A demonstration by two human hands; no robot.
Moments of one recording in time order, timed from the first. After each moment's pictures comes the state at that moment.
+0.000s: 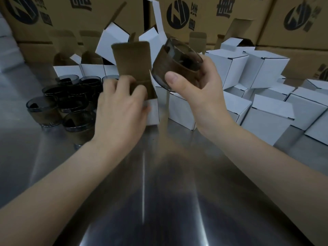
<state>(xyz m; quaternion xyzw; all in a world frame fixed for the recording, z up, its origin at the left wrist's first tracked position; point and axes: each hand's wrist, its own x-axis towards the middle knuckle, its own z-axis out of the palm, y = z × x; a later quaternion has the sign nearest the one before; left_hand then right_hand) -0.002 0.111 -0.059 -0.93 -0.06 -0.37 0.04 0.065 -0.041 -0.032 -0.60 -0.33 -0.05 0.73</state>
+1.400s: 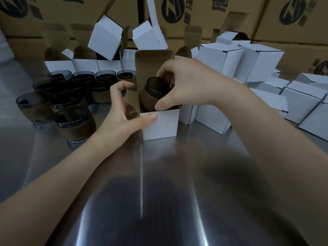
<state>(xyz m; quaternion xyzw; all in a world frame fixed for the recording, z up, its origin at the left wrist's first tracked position) 0.007 0.129 -0.095 -0.77 0.12 -0.21 -0.59 0.074 -0.041 0.017 -0.90 -0.40 -0.02 0.19</state>
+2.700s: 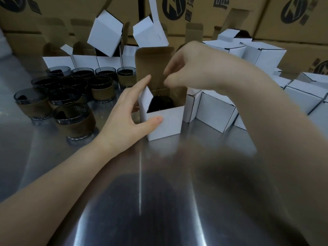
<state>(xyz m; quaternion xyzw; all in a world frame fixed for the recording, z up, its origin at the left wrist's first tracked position) -0.002 0.115 -0.088 -0.86 0.07 -0.22 -0.45 0.069 -0.044 0.035 -0.92 -0.31 0.02 0.24</state>
